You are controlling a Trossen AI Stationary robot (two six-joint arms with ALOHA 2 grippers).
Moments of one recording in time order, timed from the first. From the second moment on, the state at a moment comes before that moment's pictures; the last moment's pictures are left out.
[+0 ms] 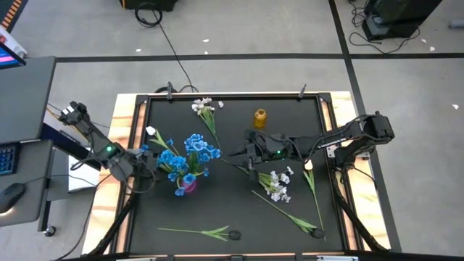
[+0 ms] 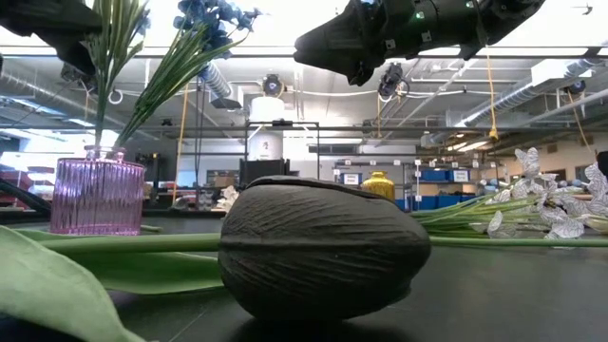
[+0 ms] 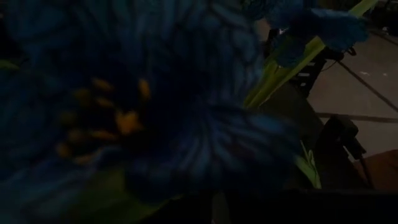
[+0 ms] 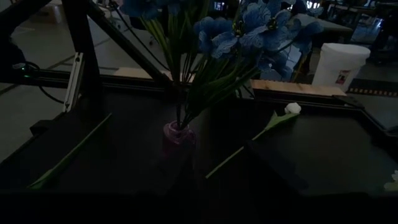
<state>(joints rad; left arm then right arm) -0.75 0.55 0.44 -0.27 -0.65 -0.38 0.06 1.56 0.83 0.51 -0.02 -0.05</state>
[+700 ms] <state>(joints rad) -0.75 0.55 0.44 -0.36 -0.65 -0.46 0.06 1.56 0.83 0.51 -0.02 -0.05</state>
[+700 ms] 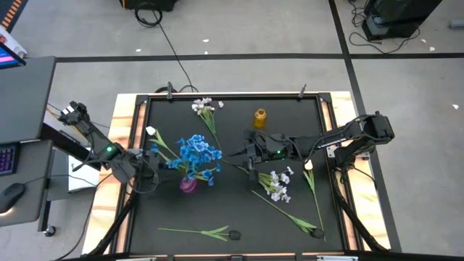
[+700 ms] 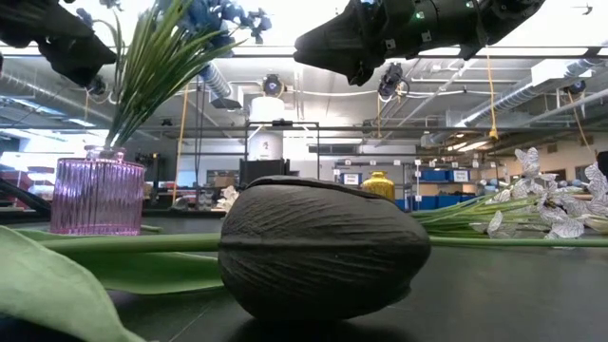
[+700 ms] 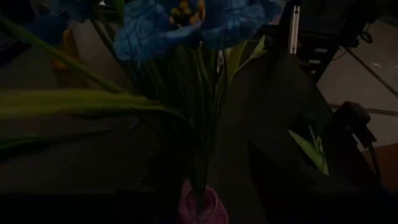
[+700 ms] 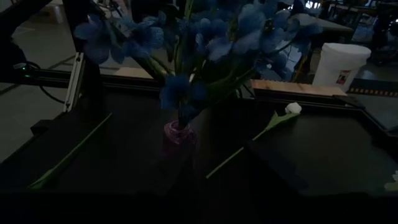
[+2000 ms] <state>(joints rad) -0.75 0.55 0.44 -0.73 -0.39 -1.35 0.06 1.56 0.83 0.47 -0.02 -0.05</state>
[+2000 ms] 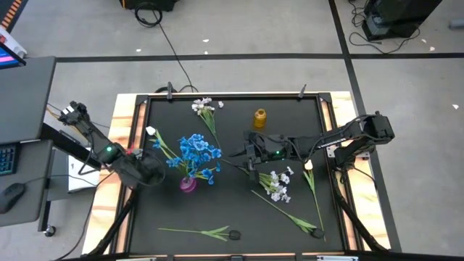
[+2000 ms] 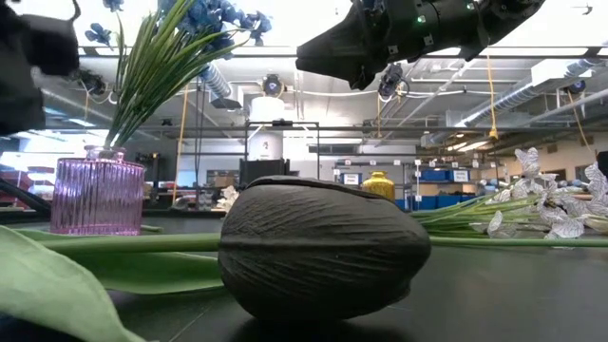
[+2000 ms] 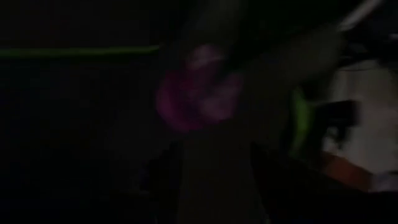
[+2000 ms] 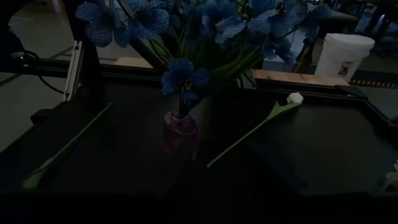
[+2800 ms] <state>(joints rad) -0.49 0.52 0.44 -0.85 -0.42 -1.39 0.06 1.56 0.83 0.47 -0.03 -0.06</state>
